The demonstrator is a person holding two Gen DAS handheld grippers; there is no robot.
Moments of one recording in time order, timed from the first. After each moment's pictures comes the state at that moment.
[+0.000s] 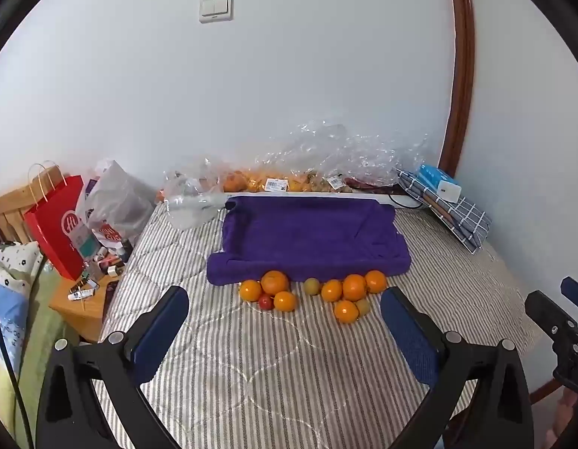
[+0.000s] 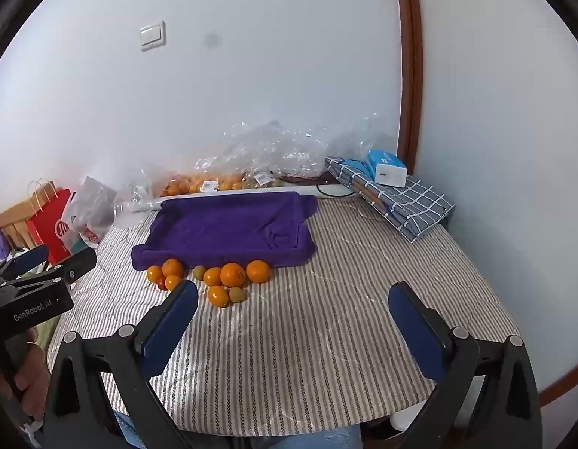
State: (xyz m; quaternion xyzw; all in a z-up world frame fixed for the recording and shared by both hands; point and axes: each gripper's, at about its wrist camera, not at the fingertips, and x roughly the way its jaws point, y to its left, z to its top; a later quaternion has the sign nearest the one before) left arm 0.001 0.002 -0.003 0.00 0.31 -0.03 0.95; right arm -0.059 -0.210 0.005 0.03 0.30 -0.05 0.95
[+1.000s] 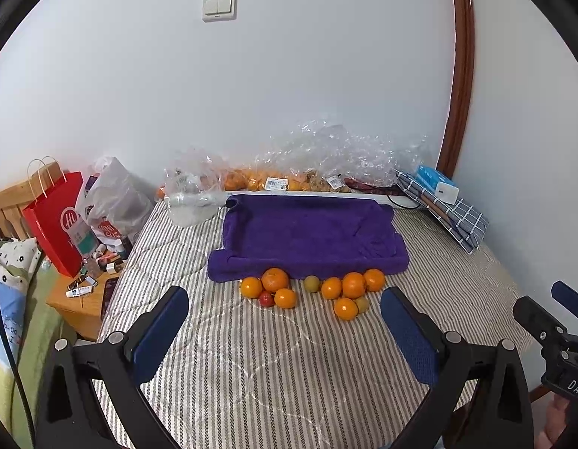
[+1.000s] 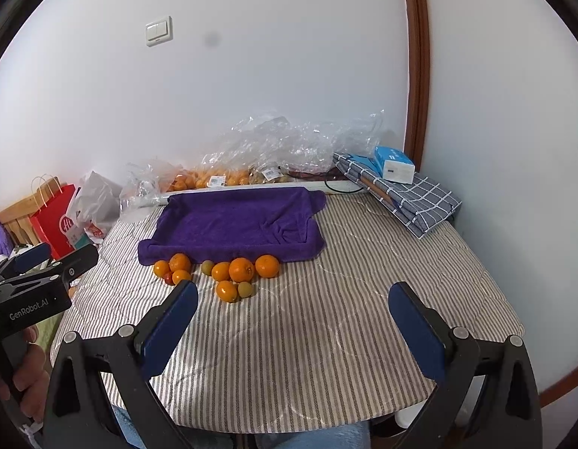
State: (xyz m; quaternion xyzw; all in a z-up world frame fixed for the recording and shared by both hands) left arm -0.001 0.009 0.001 -0.01 0.31 -0.03 0.95; right arm -0.057 -0.193 -0.004 0.03 0.30 -0.04 0.95
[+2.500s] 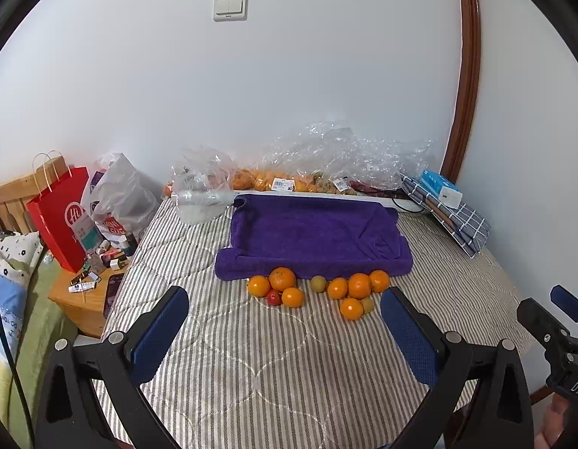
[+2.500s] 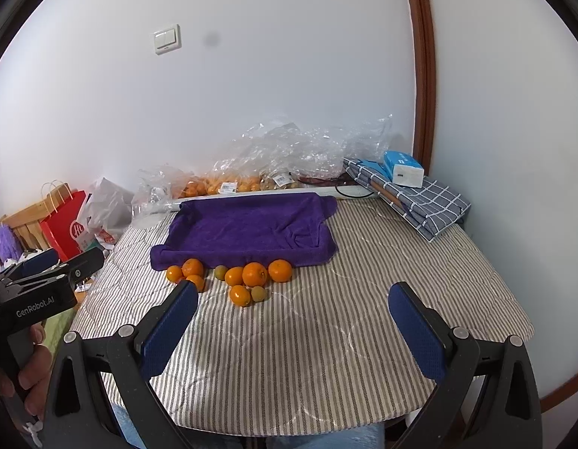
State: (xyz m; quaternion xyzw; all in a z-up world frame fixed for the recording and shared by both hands) left arm -0.010 0.021 -0.003 -0.02 0.30 -0.02 0.95; right arm -0.062 -0.187 0.000 0.04 0.29 -0.02 0.96
